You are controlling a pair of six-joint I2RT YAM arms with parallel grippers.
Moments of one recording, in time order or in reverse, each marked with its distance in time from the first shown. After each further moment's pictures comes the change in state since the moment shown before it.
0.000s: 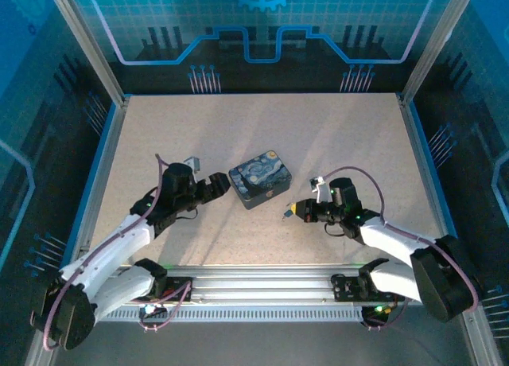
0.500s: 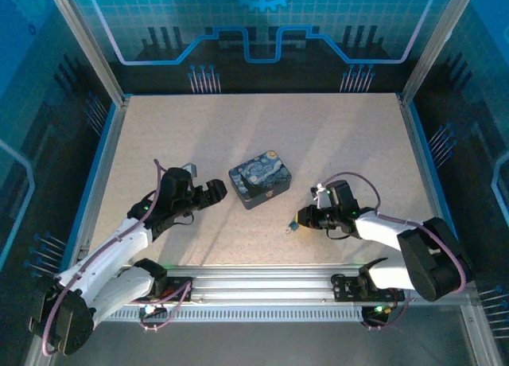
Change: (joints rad) left arm 0.008 -0.027 -0.022 -0.085 -0.012 0.019; right arm -0.035 0.145 0.013 -0.081 0.008 -0.007
